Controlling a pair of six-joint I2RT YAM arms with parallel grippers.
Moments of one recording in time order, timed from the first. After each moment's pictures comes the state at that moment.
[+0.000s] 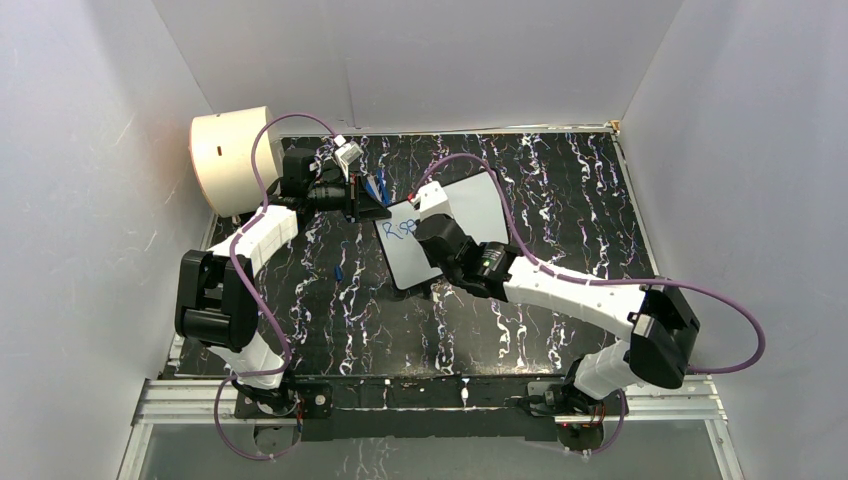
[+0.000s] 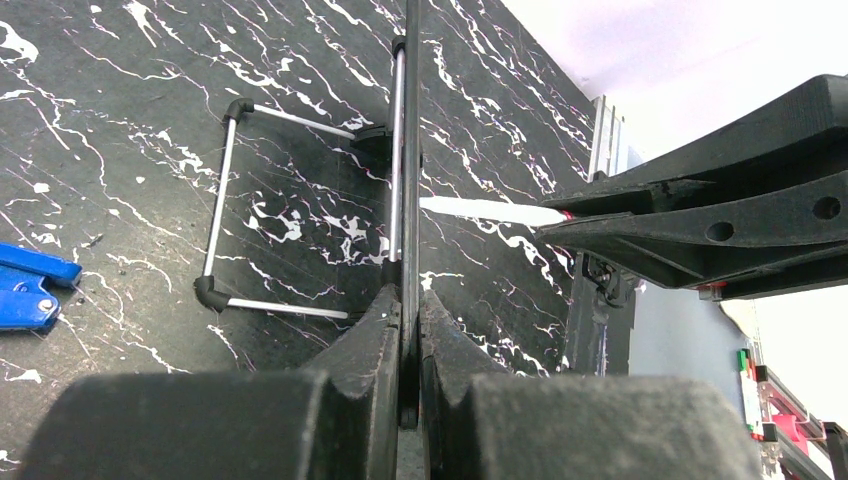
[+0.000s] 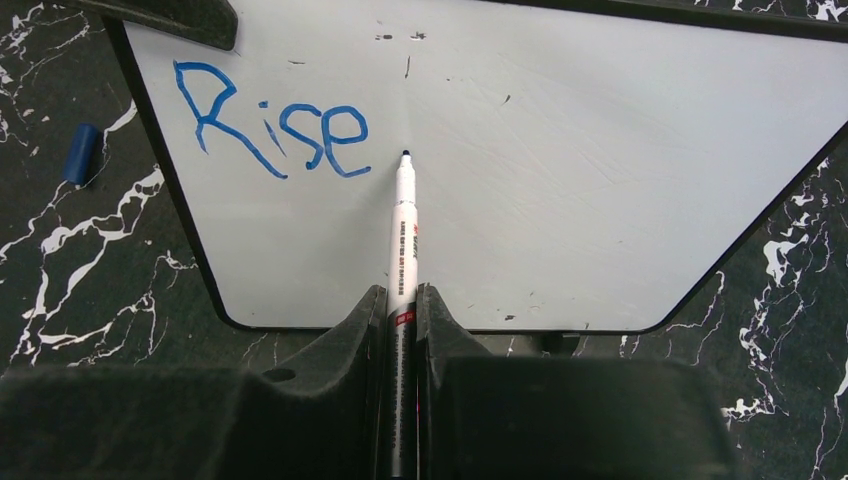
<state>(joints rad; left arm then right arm) -0.19 1.63 1.09 -0.03 1.11 -0.13 1.07 1.44 1.12 -0.29 0.58 0.23</state>
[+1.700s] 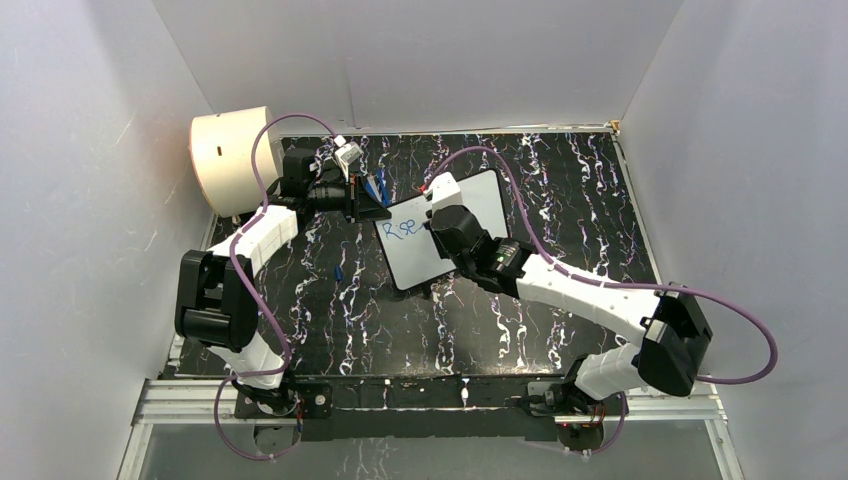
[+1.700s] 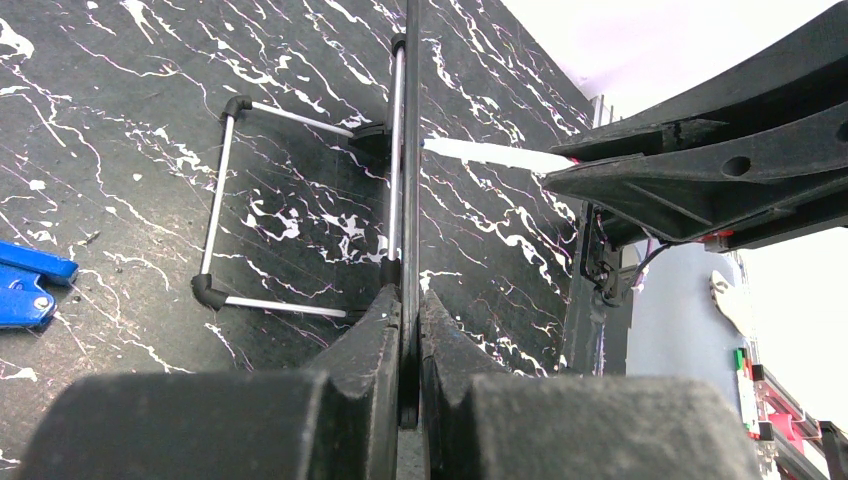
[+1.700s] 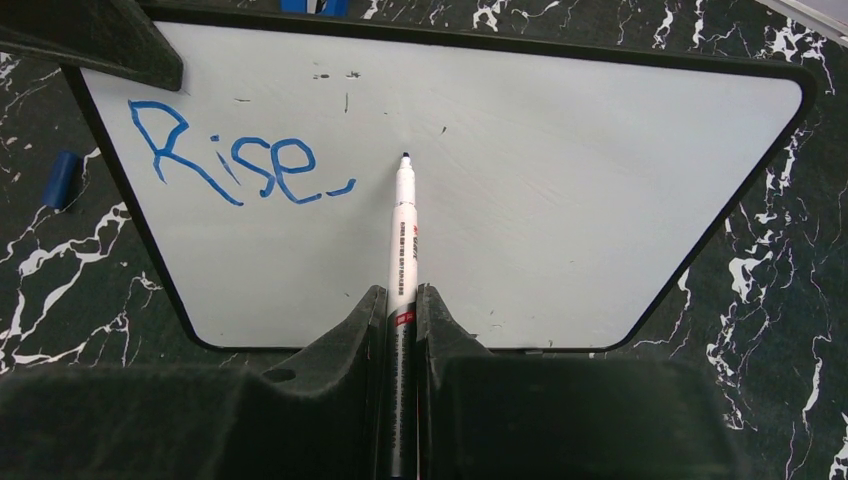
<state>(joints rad) -0.19 1.63 1.09 -0.03 1.11 -0.13 1.00 1.38 1.08 -0.25 0.54 0.16</state>
